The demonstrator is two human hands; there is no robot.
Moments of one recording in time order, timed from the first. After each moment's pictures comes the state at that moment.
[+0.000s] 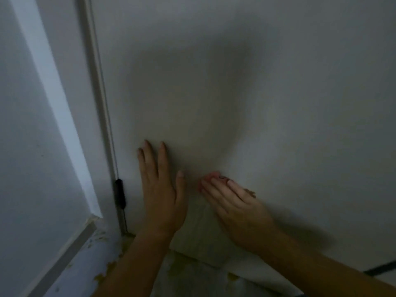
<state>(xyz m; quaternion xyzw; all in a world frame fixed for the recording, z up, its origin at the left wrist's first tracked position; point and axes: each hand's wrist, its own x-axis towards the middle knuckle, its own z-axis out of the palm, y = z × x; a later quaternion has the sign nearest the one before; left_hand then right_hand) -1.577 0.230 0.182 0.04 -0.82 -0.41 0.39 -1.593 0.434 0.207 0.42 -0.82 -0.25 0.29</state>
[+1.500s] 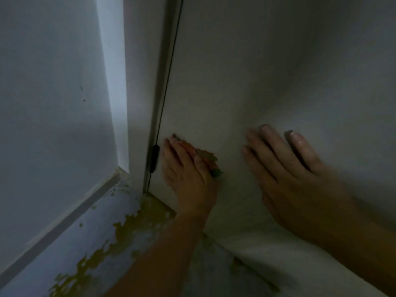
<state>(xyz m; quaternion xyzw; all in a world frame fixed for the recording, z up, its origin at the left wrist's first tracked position) -1.607 0.232 0.124 0.32 -0.77 -0.46 0.31 -1.619 0.382 0.291 0.49 -0.73 -0.36 0.33</state>
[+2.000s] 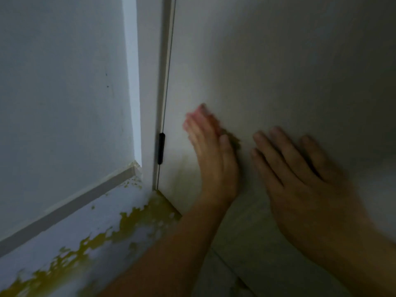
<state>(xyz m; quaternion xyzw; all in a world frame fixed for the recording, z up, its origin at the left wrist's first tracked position) -1.621 0.284 0.153 0.19 -0.70 -0.52 0.45 -1.616 0.436 0.256 0.51 -0.74 -0.23 0.37</state>
